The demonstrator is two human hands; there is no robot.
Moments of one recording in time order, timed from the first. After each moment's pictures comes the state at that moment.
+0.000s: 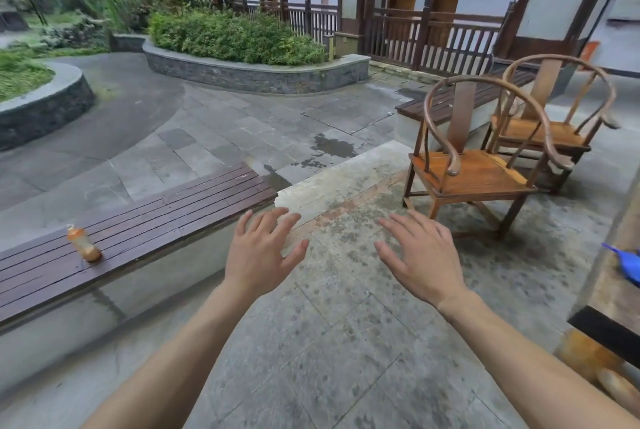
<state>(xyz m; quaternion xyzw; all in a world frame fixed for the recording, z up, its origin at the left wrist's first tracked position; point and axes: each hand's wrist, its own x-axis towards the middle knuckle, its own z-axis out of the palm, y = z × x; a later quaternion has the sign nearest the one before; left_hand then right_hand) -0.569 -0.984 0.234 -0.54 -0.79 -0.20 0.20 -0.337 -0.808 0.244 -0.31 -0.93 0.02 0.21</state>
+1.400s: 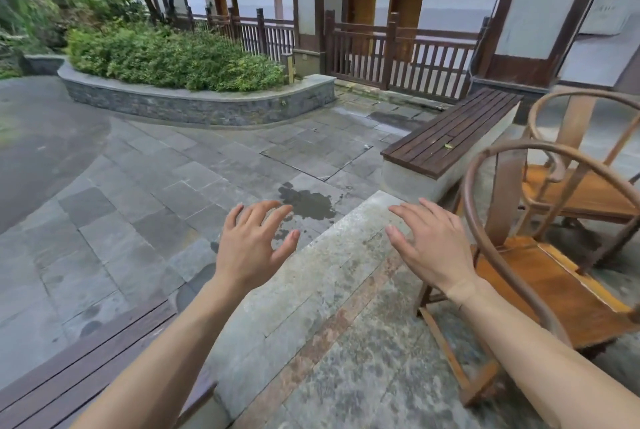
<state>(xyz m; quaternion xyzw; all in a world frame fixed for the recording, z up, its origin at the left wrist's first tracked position) -1.136 -0.246 0.255 -0.58 -0.75 -0.23 0.22 -0.863 -0.085 0.267 -0.38 -0.89 -0.02 0.26</state>
